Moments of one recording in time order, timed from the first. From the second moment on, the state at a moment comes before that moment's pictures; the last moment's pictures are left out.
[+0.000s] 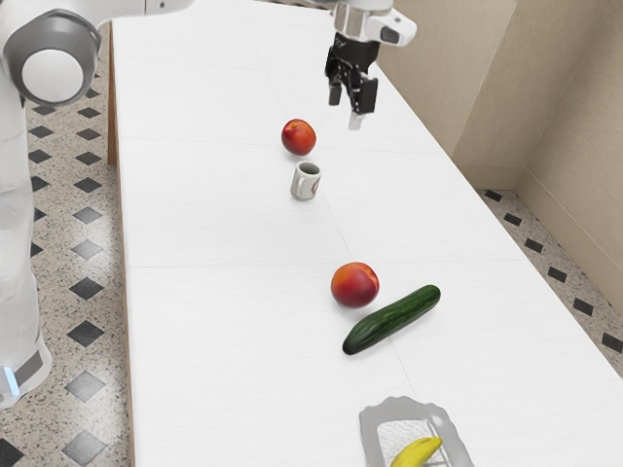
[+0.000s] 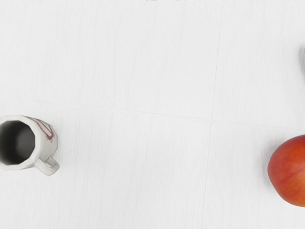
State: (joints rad) arm 0.01 0.02 0.14 -1.41 -0.03 1.53 0.03
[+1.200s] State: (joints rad) arm -0.66 0.40 0.01 -1.17 -0.07 1.70 0.01
